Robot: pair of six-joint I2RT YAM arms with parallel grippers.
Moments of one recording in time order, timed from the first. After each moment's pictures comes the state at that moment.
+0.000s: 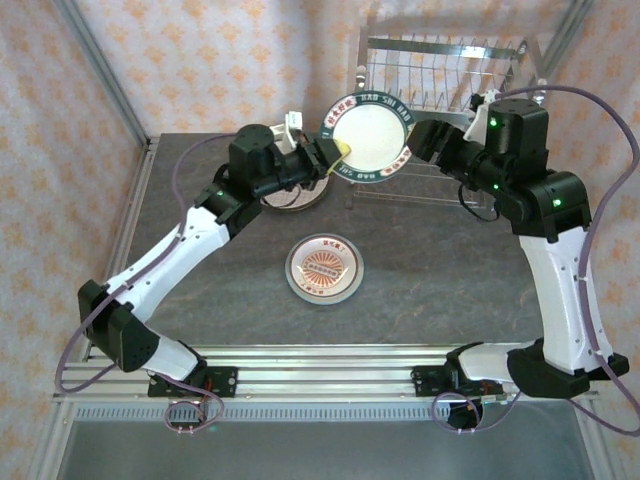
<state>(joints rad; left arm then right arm) -0.53 1.45 1.44 -0.11 0.43 -1.24 0.34 1.29 1.95 -1.10 -0.12 0.59</state>
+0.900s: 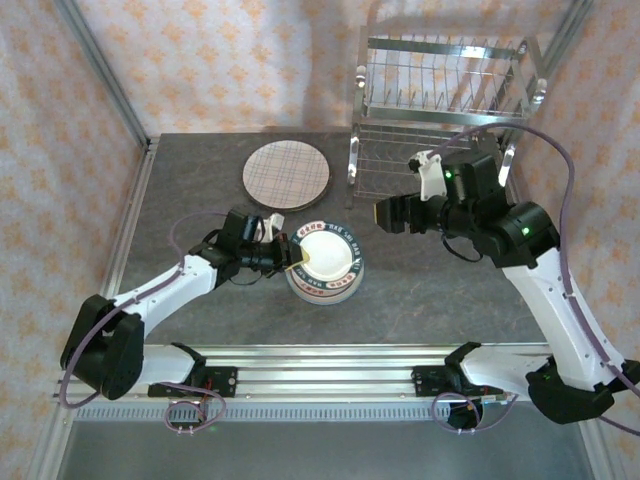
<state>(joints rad) -0.42 1.31 0.73 -0.16 0.63 -0.93 0.54 1.13 1.58 -1.11 -0.16 0.27</state>
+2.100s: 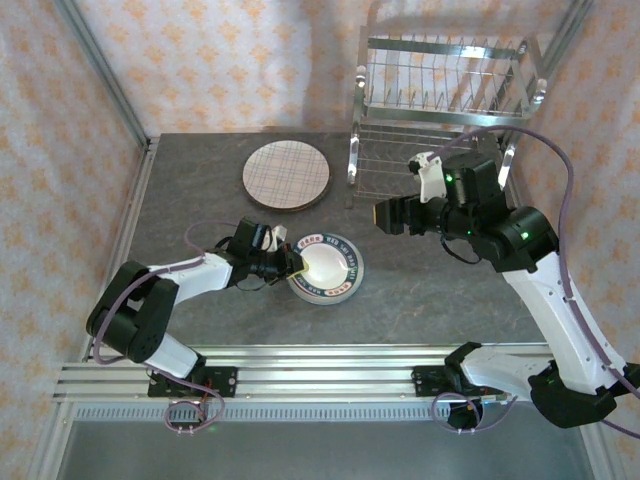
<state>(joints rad) -0.40 1.52 0.66 0.01 0.60 -0.91 0.54 1.11 1.56 -1.07 -0.17 0.27</state>
